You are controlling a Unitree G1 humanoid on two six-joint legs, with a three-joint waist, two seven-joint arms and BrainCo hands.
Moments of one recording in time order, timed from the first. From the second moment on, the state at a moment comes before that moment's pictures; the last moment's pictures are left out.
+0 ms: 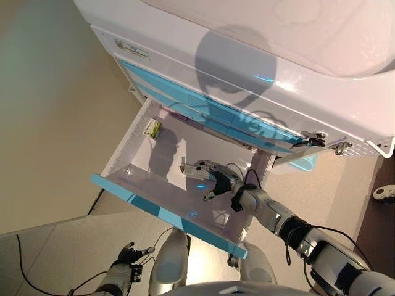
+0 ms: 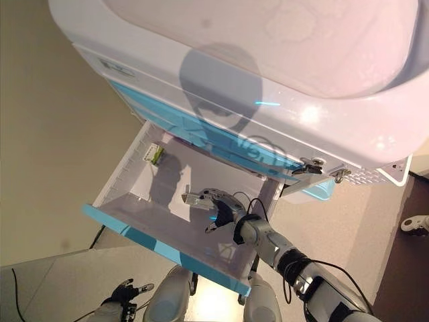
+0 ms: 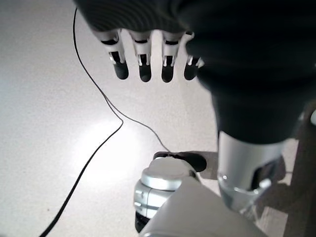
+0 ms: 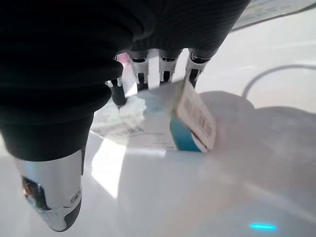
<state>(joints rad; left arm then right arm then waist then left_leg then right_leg) -0.07 0.26 -0.14 1.20 -0.18 -0.03 0.12 -0.49 -0.31 0.76 0.55 -0.46 -0.07 -0.13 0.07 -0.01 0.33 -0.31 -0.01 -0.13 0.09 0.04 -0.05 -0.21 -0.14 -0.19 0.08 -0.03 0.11</state>
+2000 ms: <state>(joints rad) -0.11 0.22 -0.25 1.20 -0.29 -0.07 0.15 -0.71 -0.23 0.84 0.78 -0.79 0.05 -0.33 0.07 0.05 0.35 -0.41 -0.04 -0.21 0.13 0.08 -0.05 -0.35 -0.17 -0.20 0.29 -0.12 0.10</state>
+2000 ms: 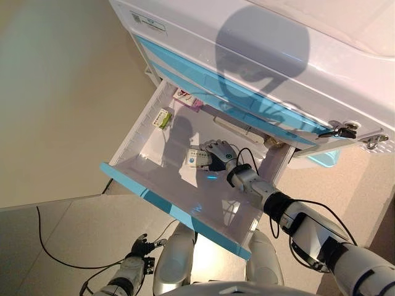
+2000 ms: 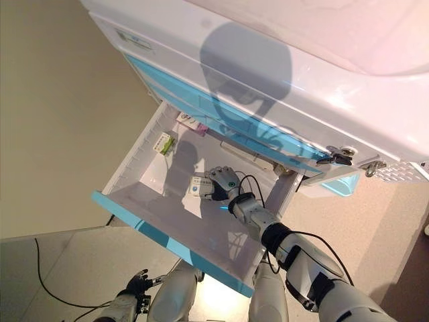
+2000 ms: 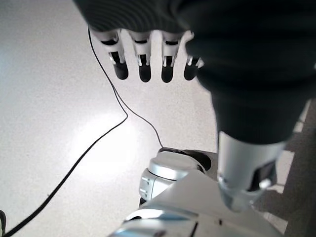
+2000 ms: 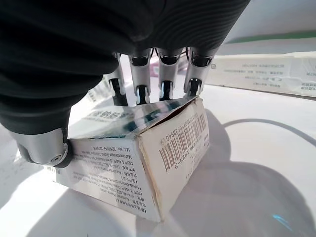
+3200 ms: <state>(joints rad) 0.00 0.34 -0.02 1.24 -0.24 0.01 0.07 -0.62 -0.49 0.73 0.08 0.12 0.06 0.24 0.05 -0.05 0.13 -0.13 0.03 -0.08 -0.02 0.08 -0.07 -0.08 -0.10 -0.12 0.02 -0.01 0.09</state>
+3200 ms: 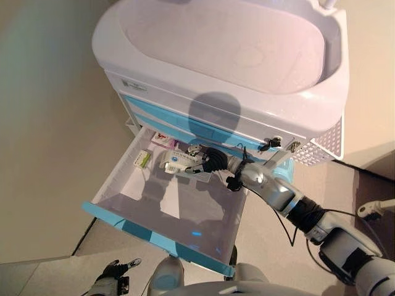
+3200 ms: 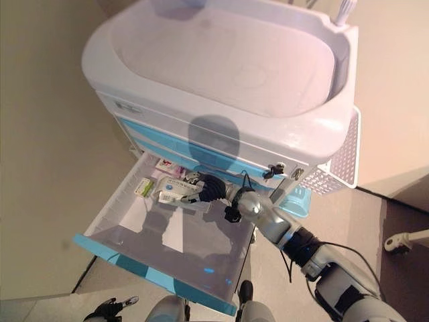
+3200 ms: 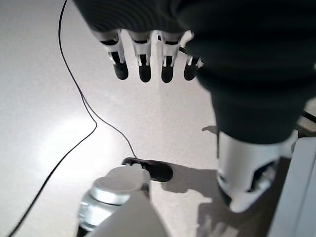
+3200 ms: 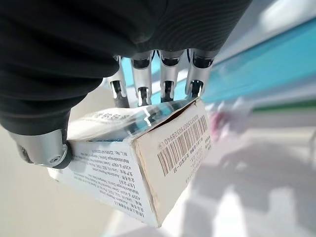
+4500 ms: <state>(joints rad) 0.14 0.31 -0.04 1.27 -0.25 0.03 0.05 -1.07 -0.82 0.54 0.44 0.17 0.00 -0.14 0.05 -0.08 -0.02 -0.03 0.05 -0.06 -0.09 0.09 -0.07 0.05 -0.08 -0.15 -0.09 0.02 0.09</state>
